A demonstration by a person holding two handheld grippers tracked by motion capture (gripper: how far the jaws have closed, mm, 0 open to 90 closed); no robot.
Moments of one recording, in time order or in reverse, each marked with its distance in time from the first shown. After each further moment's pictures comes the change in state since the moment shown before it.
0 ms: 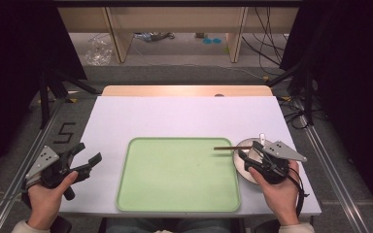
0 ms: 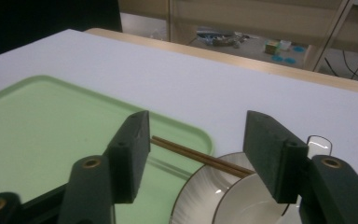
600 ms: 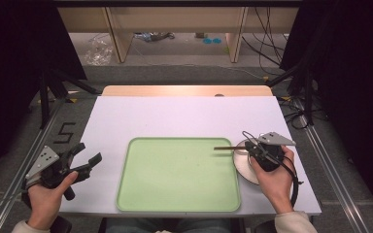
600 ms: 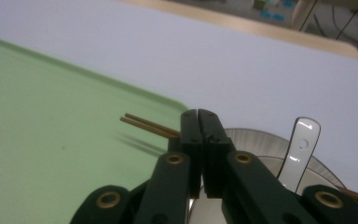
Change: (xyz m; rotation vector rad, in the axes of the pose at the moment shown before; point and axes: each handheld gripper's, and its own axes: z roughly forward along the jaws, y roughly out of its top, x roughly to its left) left arm 0.000 0.000 0.000 0.001 -0.001 -0.001; right arm -0.009 0.017 0.025 0.225 -0.071 0.009
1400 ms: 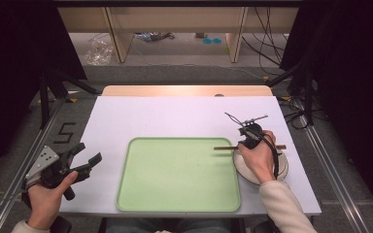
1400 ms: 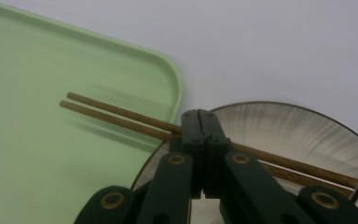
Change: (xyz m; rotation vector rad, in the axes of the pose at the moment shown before) left arm 0.000 0.000 0.000 0.001 -0.002 0.001; right arm -0.014 0.027 0.077 0.380 -0.025 0.054
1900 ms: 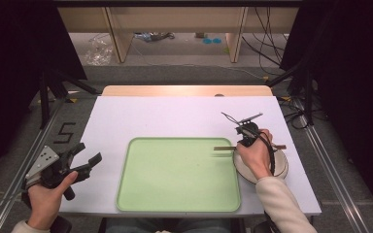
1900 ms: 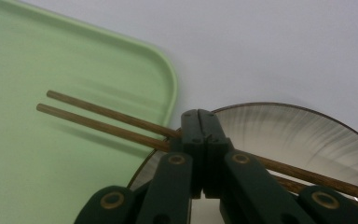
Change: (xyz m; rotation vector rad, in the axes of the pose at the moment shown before) left arm 0.000 0.000 0.000 -0.001 0.000 0.000; right arm 0.001 0.007 0.012 0.068 -0.028 -0.011
